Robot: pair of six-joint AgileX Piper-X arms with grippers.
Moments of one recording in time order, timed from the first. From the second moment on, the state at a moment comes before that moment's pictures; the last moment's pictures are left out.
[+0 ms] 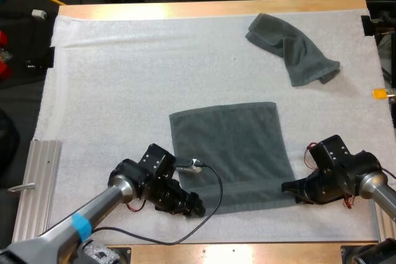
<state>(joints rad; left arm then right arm) -0.55 1.31 -0.49 0.73 0.60 -2.08 0.42 1.18 -0.53 0.91 -0.30 -1.41</state>
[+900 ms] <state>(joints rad) -0.55 1.31 -0.50 0.73 0.68 -2.07 0.42 1.18 -0.55 0.98 -0.29 -1.44</state>
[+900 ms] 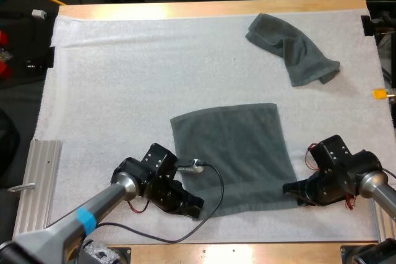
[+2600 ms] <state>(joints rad) -0.10 1.36 -0.59 0.33 0.93 -2.24 0.42 1.31 -0.60 0.10 -0.22 -0.51</state>
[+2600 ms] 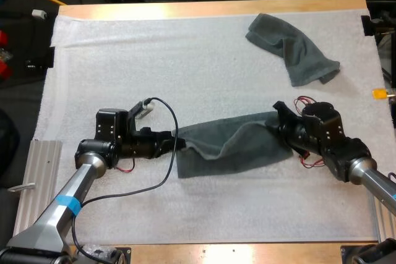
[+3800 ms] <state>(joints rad) -0.10 1.31 -0.63 0.24 0.97 -2.25 0.42 1.31 -0.60 -0.21 -0.24 -0.50</state>
